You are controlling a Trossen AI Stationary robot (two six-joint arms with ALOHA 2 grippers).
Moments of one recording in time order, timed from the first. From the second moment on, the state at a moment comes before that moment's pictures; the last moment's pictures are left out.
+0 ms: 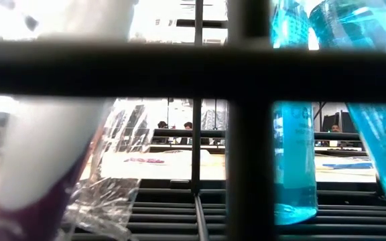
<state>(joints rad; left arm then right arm) -0.50 1.29 1.06 0.38 -0.76 -0.76 0.55 1.46 0.76 0.69 -0.31 0.01</state>
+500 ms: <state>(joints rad) -0.52 1.29 1.06 0.38 -0.76 -0.74 0.53 1.58 0.76 0.74 -0.31 0.05</state>
